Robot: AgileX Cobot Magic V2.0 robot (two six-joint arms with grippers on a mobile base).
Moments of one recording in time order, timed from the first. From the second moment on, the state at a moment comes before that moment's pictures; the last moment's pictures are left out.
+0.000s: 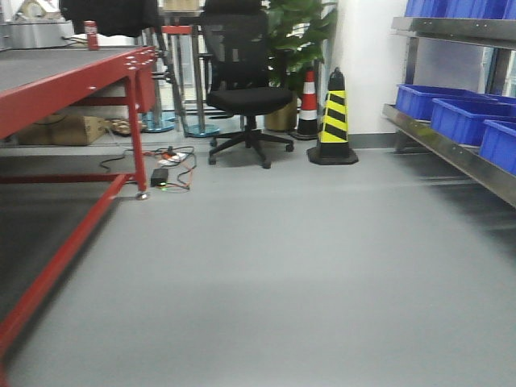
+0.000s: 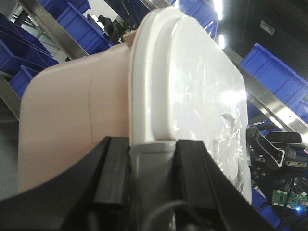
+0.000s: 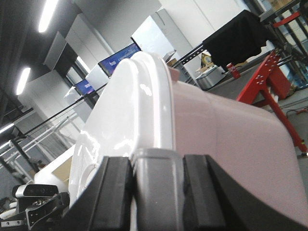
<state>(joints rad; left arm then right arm) 0.03 1.66 -1.67 -1.68 1.08 0.83 -0.13 1.37 -1.40 1.77 0.78 -0.93</state>
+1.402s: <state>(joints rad) 0.03 1.66 -1.67 -1.68 1.08 0.83 -0.13 1.37 -1.40 1.77 0.78 -0.93</state>
